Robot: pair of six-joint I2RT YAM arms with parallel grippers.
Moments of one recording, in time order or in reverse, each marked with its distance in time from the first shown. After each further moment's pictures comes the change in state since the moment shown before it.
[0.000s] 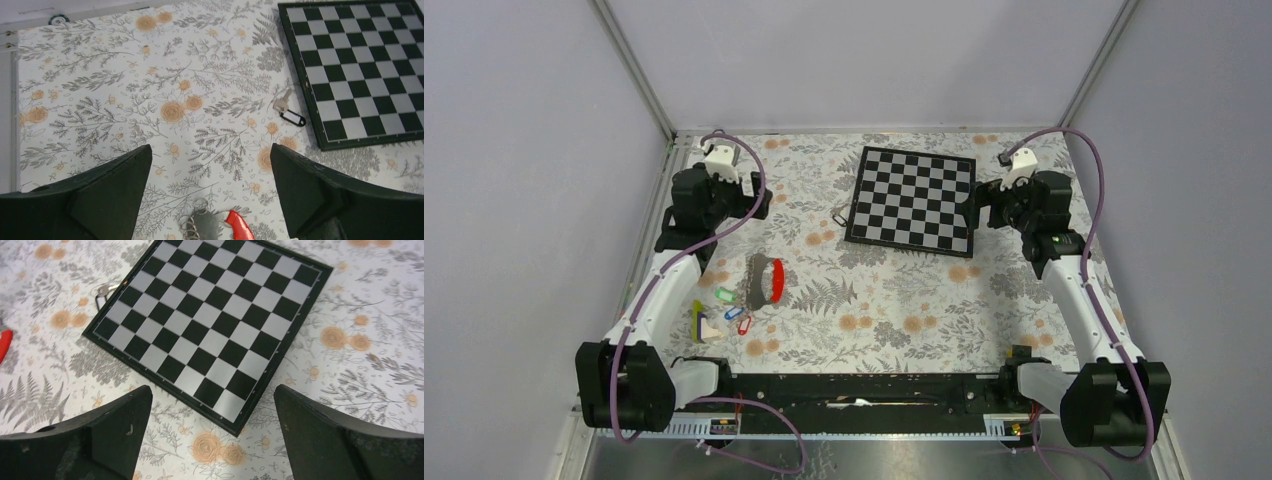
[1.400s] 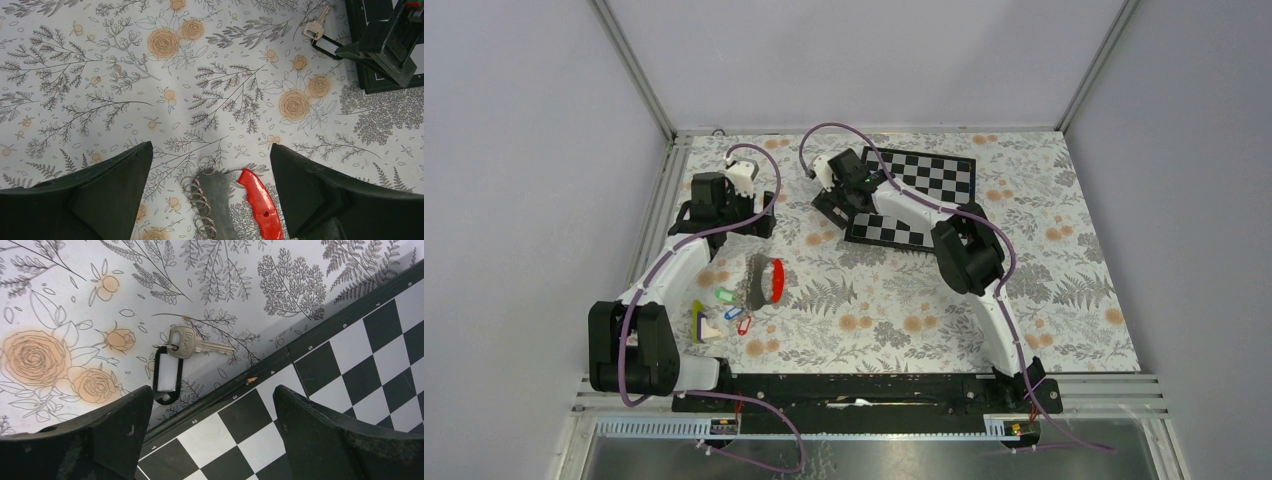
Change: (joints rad) left arm -0.008 0.164 0.021 -0.164 -0.025 0.097; right arm 0.677 1.204 1.048 -0.272 0.441 -0.262
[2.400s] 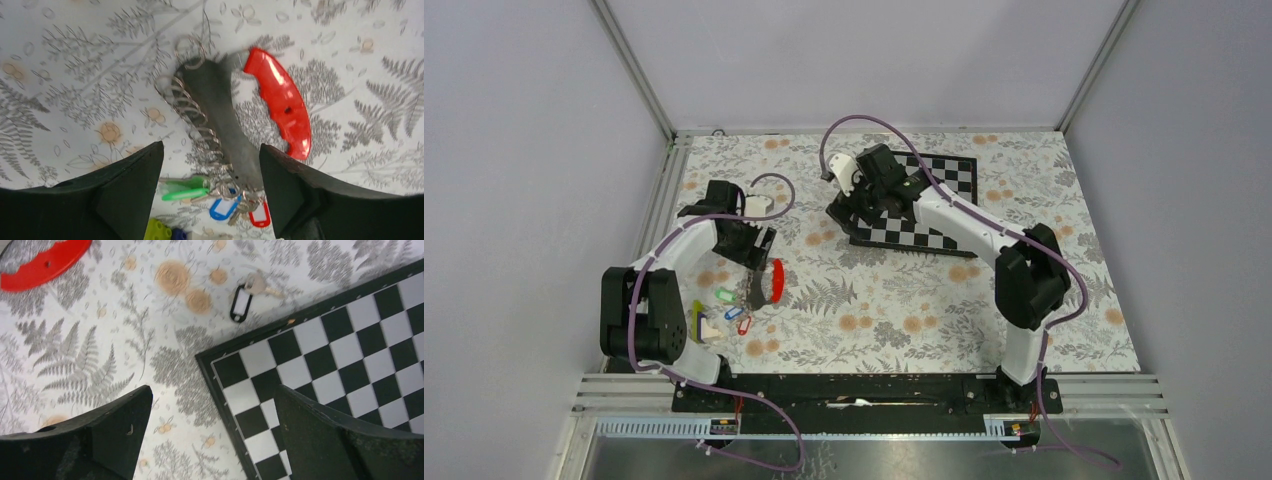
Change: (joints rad) left arm 0.000 0.172 0.098 -0.463 -0.041 0.225; right arm 0.000 -0.439 -0.327 -0.049 -0.225 -0.003
